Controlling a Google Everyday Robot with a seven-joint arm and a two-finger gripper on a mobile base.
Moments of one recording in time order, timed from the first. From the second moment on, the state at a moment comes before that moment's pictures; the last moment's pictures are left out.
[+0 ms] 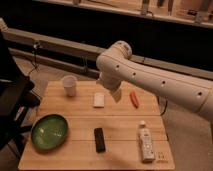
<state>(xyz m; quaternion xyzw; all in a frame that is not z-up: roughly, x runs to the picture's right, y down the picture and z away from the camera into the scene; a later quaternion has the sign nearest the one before) 0.023 0.013 0.708 -0.19 -0.12 -0.34 0.91</state>
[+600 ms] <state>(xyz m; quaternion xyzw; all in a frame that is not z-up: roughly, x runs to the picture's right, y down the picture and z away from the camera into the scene) -0.020 0.003 0.722 -0.18 -0.14 -0.36 0.90</state>
